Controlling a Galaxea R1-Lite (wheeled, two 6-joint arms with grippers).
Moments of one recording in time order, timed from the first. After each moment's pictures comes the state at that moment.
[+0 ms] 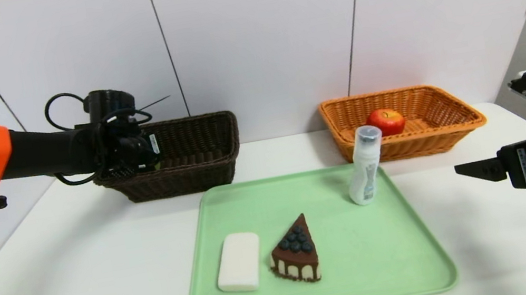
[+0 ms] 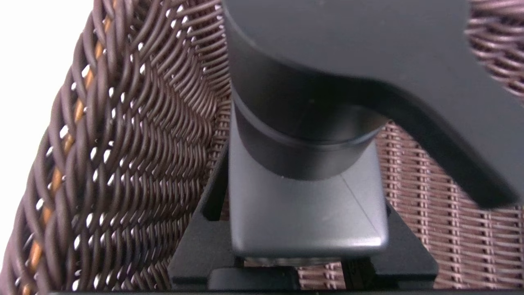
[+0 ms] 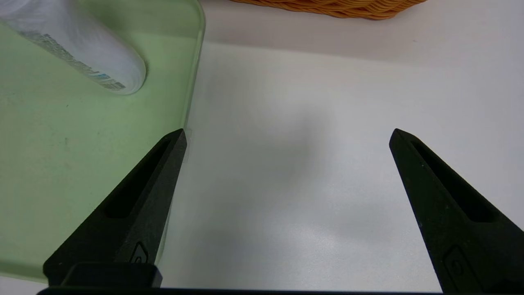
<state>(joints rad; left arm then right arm) -0.14 2.15 -1.61 -0.03 0.22 -0.26 0.07 1.38 -0.77 0.02 0.05 -0.04</state>
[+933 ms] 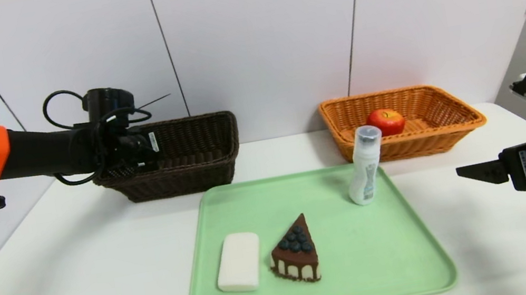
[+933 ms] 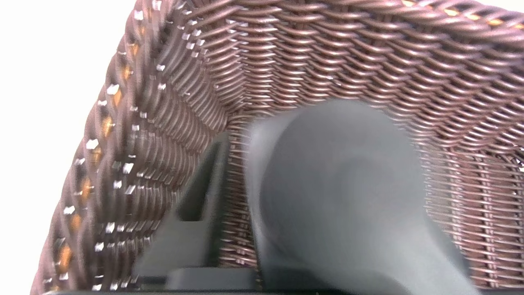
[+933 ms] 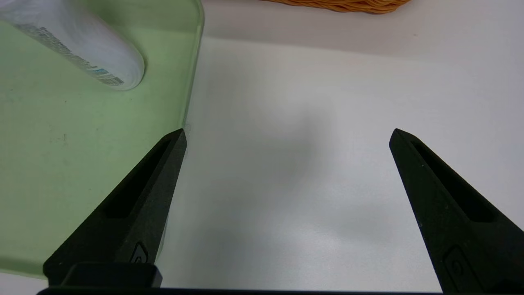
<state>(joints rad) -0.14 2.14 -1.60 -0.05 0.24 -0.25 0.07 1.38 -0.76 0.02 0.06 -0.04</state>
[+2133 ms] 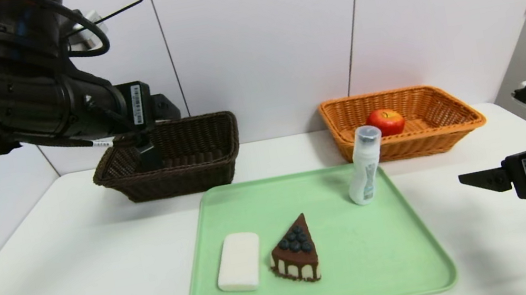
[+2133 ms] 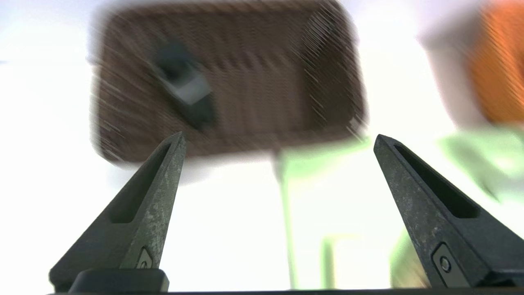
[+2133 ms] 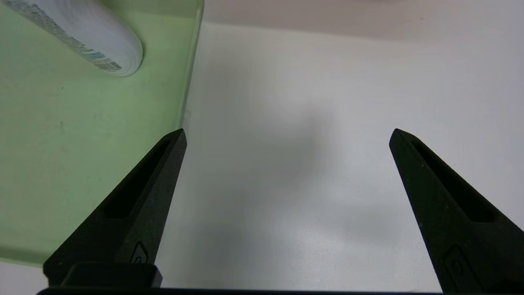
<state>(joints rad) -0.51 1.62 -1.62 0.50 0.27 -0.26 0.07 1.36 -0.73 0.02 0.06 -0.04</state>
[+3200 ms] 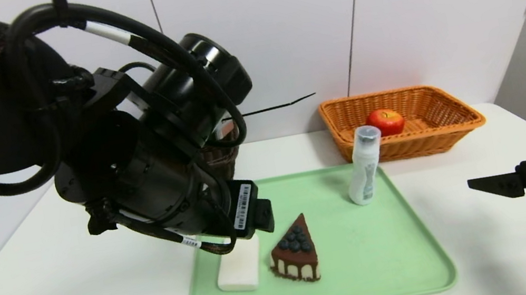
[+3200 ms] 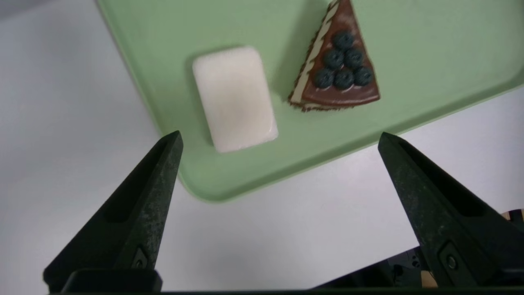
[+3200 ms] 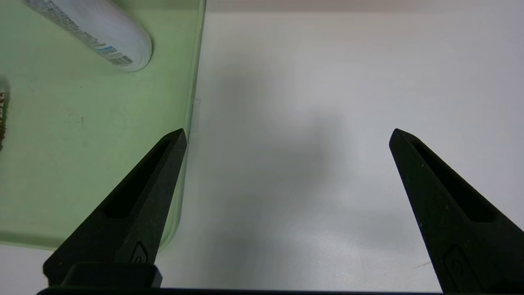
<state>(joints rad) -0.84 1.78 -1.70 0.93 0.20 -0.48 0.07 1.30 -0.68 0.04 0.06 0.05</state>
